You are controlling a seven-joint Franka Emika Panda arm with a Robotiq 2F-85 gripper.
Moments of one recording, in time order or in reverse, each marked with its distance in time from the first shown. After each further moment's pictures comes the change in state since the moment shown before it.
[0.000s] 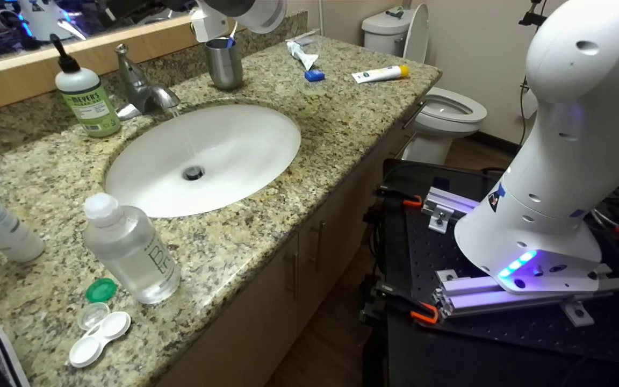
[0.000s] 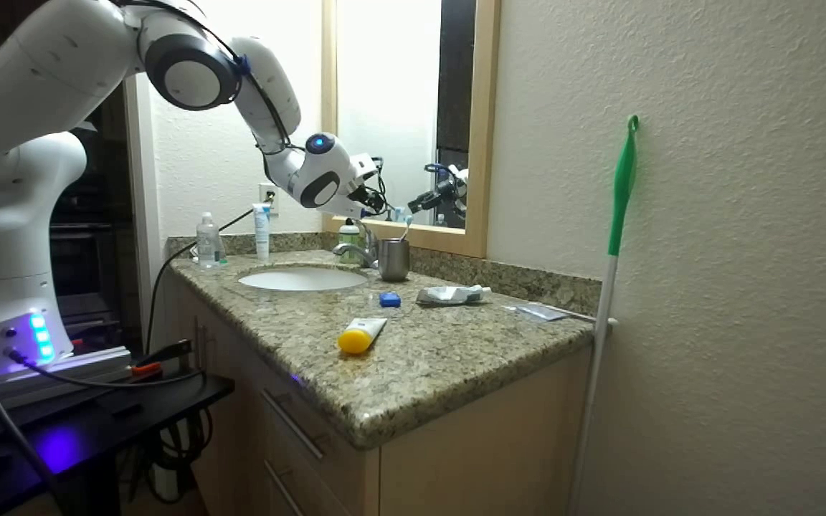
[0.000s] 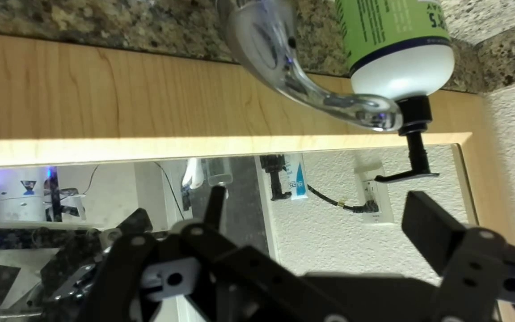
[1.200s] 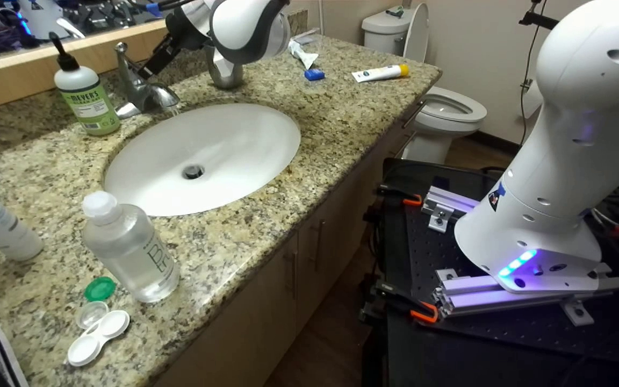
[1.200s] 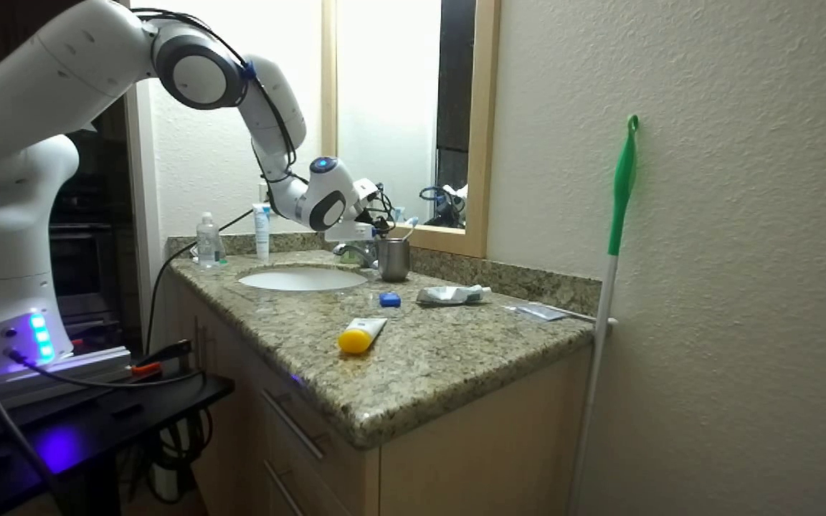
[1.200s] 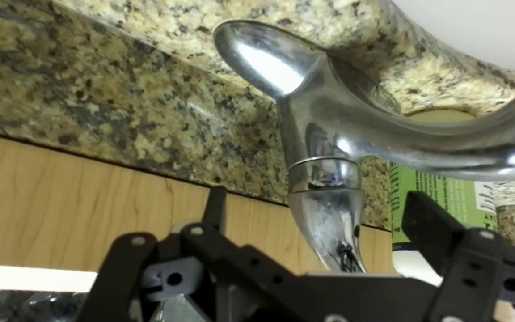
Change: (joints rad) arm 0.196 0.045 -0.303 0.058 -0.115 0.001 -0.059
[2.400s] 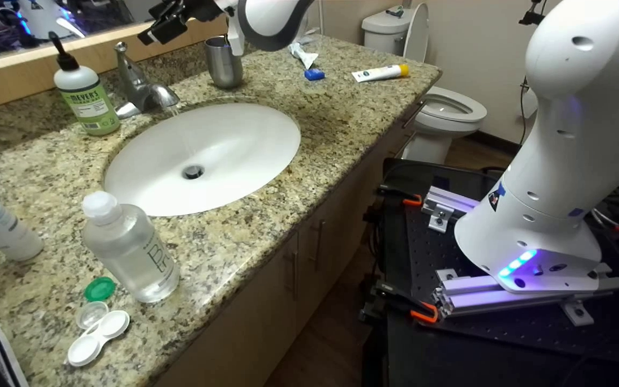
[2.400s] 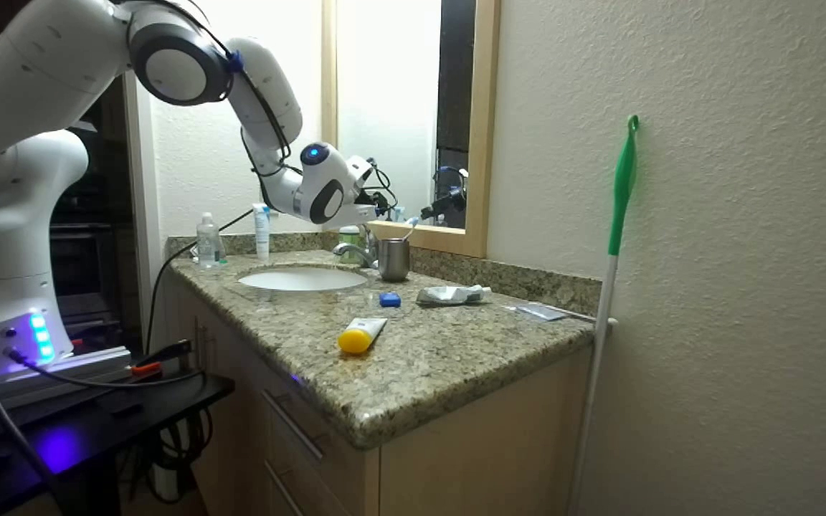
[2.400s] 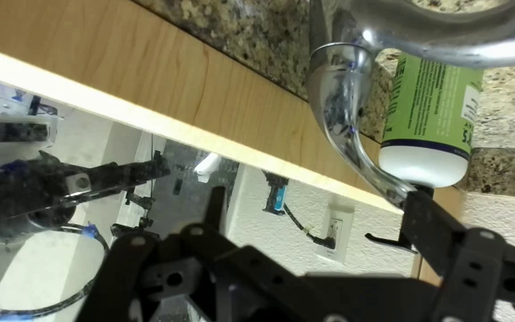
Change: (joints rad) arm -0.247 -0.035 0.197 -0.100 -0.223 0.107 -0.069
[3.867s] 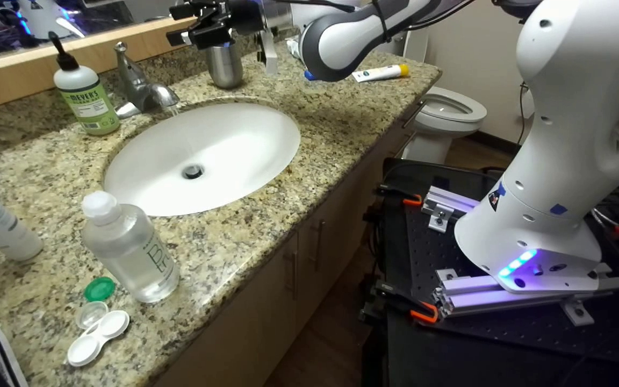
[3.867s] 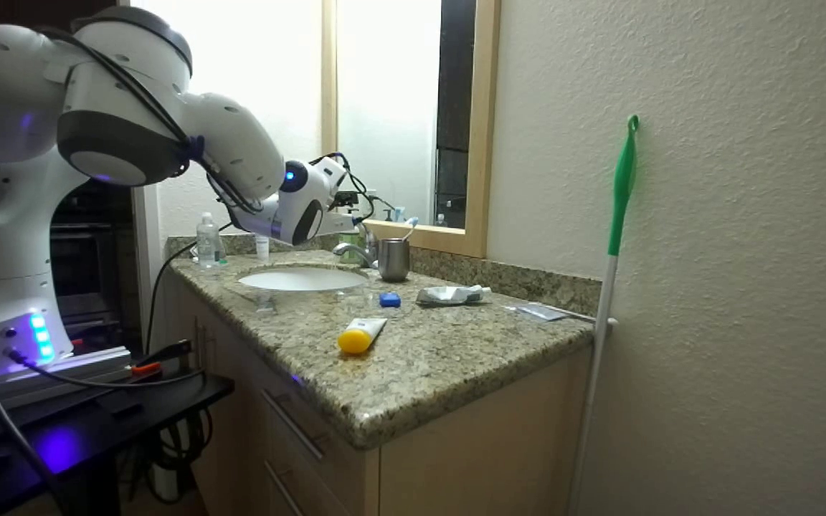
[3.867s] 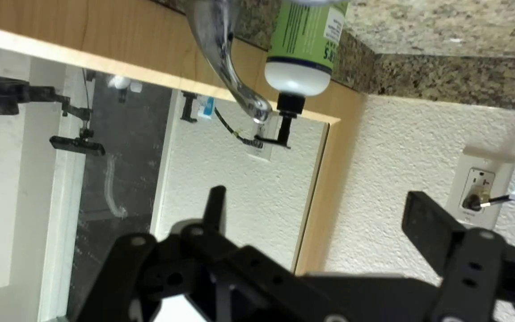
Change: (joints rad) arm -0.394 -0.405 0.235 -0.216 -0.545 -0.031 0.052
